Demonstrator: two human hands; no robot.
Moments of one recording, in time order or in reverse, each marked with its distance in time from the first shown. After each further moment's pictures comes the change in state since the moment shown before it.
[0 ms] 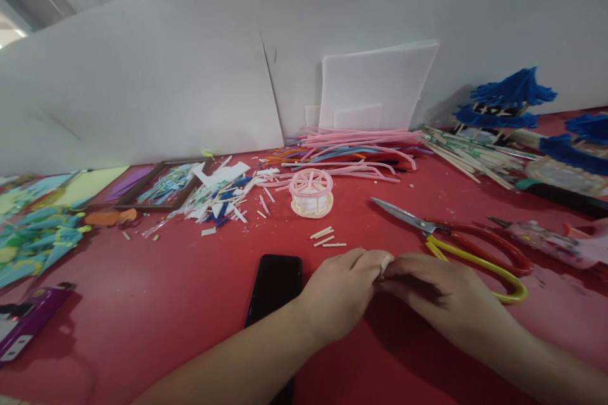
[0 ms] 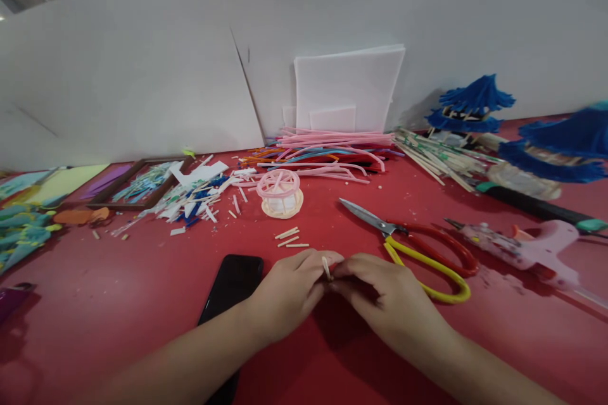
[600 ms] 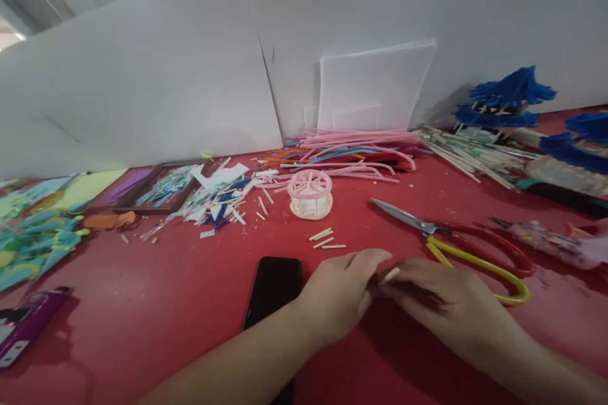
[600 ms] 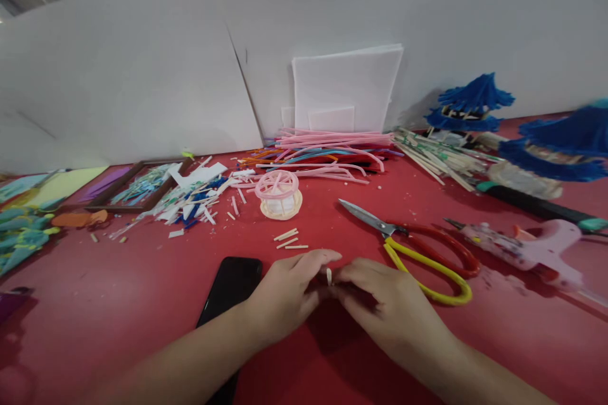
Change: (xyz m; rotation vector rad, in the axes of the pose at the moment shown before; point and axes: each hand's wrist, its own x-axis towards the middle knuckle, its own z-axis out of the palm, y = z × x) left_hand 0.000 -0.001 0.000 -0.133 0.011 -0.106; right_hand -0.004 -0.003 0.001 -0.004 -0.008 -0.016
